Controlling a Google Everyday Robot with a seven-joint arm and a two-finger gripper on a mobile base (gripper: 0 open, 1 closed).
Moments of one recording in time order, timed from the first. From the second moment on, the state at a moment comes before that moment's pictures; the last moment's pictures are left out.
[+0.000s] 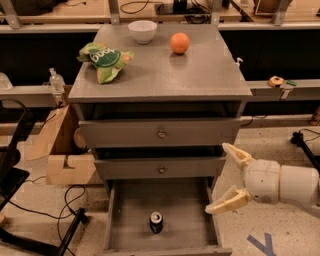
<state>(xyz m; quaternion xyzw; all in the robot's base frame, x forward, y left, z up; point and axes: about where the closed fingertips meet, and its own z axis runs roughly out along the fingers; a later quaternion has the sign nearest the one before) 0.446 -0.152 0.751 -0.49 0.68 0.25 0.49</state>
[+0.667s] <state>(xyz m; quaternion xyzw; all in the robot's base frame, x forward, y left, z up) 0.446 -0.150 0.736 -0.49 0.65 0.25 0.52</state>
